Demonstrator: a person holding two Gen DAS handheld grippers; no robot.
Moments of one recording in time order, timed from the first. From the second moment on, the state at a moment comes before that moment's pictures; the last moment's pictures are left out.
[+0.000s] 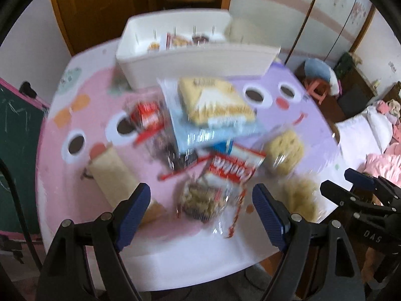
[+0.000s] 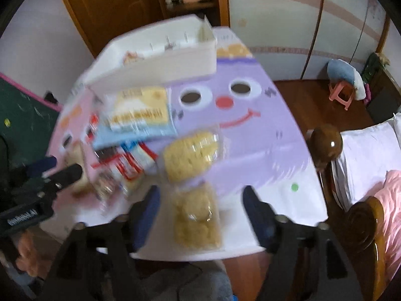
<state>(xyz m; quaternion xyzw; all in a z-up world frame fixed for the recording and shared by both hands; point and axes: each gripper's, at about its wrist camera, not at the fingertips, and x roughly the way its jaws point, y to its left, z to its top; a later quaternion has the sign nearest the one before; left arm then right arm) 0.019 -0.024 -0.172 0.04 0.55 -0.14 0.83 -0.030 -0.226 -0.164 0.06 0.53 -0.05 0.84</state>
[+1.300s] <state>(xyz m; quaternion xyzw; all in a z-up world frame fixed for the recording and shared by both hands) 0.015 -0.032 -0.236 0.05 0.62 -0.15 0.77 -0.027 -0.205 -0.225 0.02 0.61 -0.03 0.79</state>
